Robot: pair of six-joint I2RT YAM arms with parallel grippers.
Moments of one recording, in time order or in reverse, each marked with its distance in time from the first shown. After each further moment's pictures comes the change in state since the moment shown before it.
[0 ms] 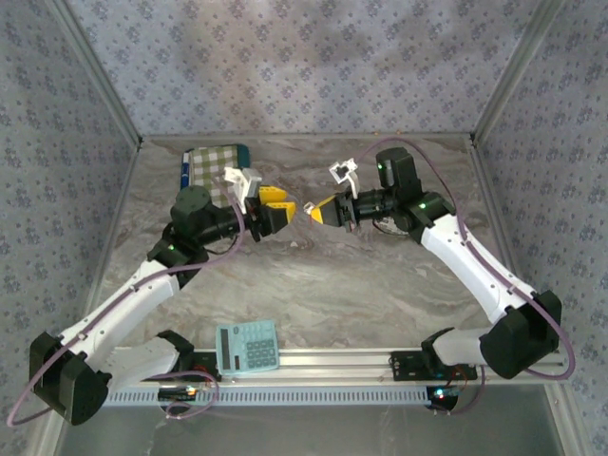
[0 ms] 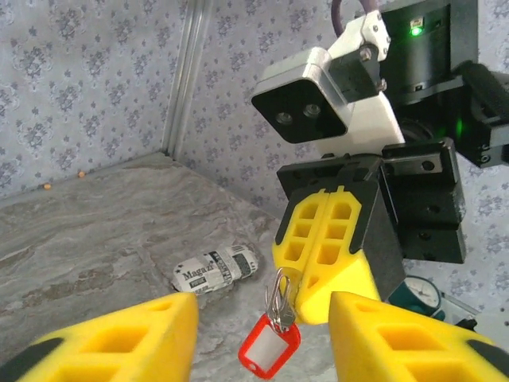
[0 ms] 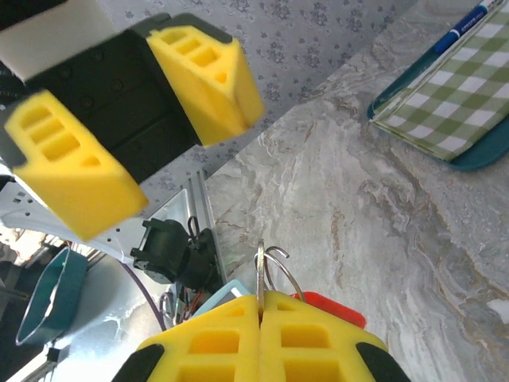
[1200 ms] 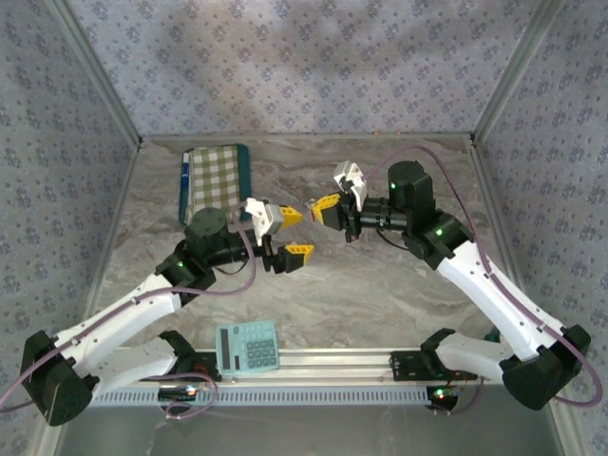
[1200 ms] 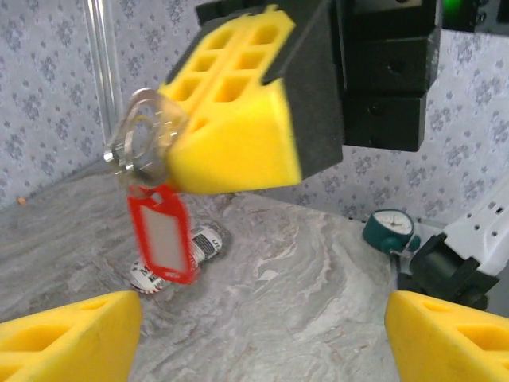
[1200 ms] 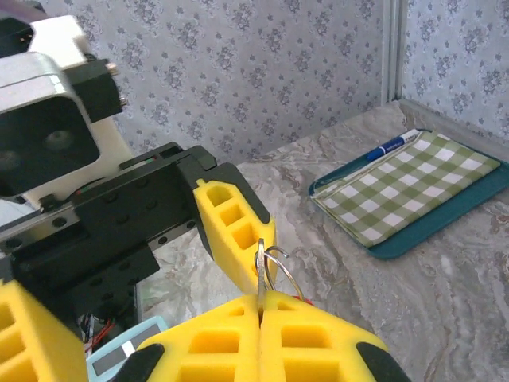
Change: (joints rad) left arm -0.205 -0.060 -0.098 0.002 -0.066 0.257; right arm 0.123 -0.192 -0.063 0.107 0.286 -0.163
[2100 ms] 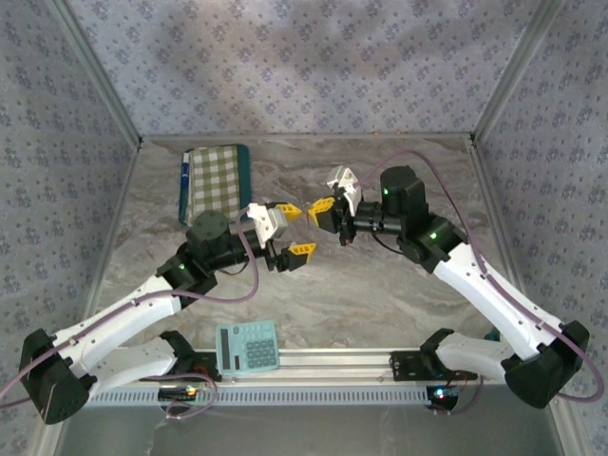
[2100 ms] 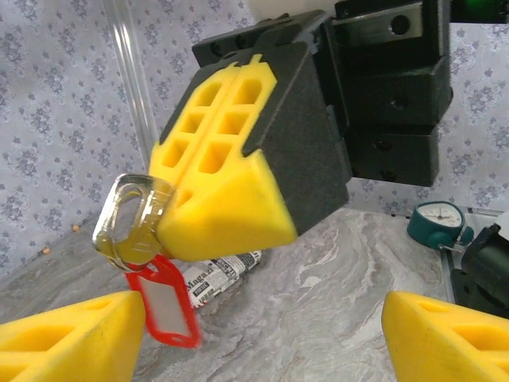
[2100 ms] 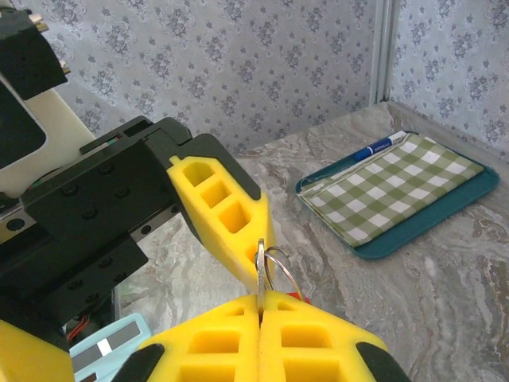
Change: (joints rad) left arm -0.041 -0.006 0.000 0.015 -0.105 0.108; right arm 0.050 0.003 -0.024 0.025 0.077 -0.036
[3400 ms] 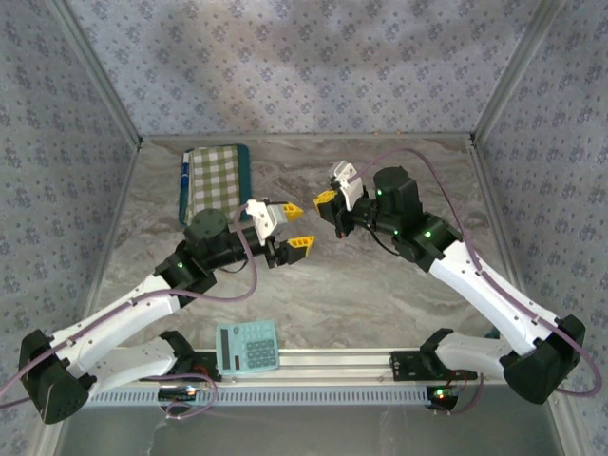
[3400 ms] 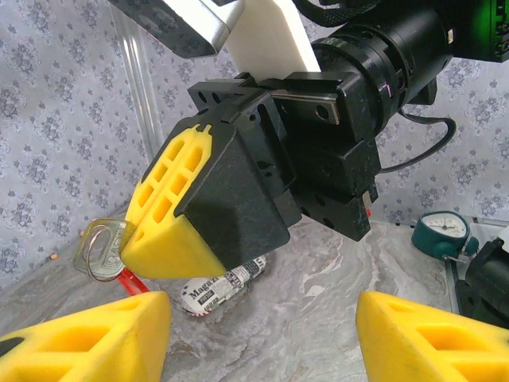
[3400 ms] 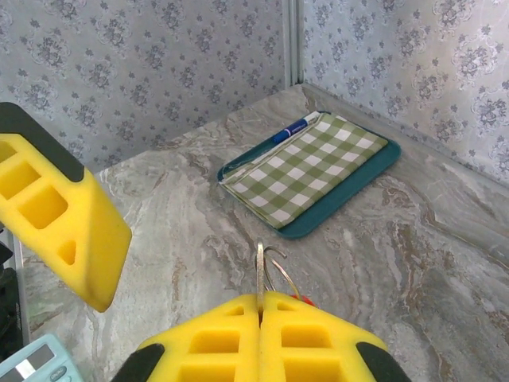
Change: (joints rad) left arm -0.006 0.000 0.035 -0.022 -0.014 -0.003; right arm 0.015 0.024 0.001 -0.008 0.248 -0.002
